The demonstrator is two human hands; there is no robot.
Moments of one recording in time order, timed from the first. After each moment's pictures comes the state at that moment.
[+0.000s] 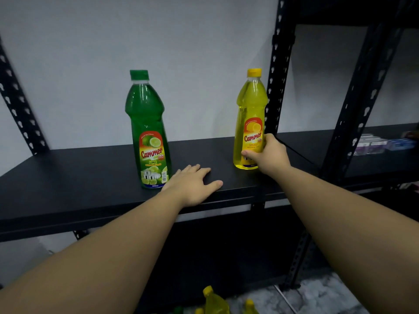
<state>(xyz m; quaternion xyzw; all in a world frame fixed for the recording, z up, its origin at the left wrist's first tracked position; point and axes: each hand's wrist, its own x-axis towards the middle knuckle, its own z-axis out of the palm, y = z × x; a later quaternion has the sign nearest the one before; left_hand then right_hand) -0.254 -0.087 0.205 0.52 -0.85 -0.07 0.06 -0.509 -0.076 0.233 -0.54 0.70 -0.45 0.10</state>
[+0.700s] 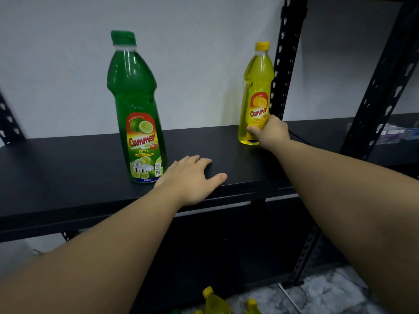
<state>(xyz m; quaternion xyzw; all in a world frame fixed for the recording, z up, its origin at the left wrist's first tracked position) -0.253 -0.088 0.199 0.51 -0.86 -0.06 0.09 -0.530 -0.150 0.233 -0.50 0.75 -0.43 0.07</state>
